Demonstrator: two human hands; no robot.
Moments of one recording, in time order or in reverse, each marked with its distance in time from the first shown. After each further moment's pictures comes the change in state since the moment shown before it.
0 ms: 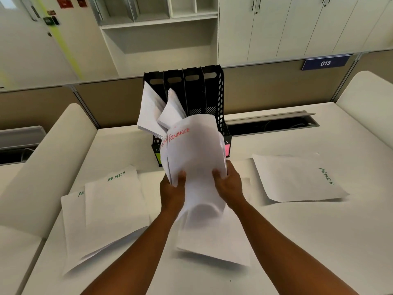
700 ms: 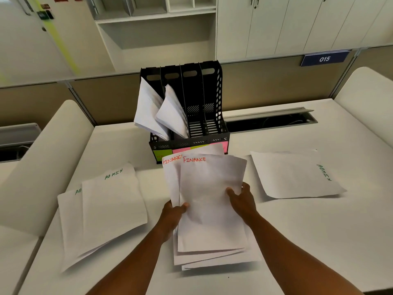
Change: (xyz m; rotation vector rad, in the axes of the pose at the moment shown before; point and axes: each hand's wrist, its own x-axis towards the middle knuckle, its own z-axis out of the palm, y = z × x) left_hand -0.015 -0.069 -0.026 0.095 -0.315 -0.426; right_hand -0.018 0.074 -0.035 -0.230 -0.020 0.397
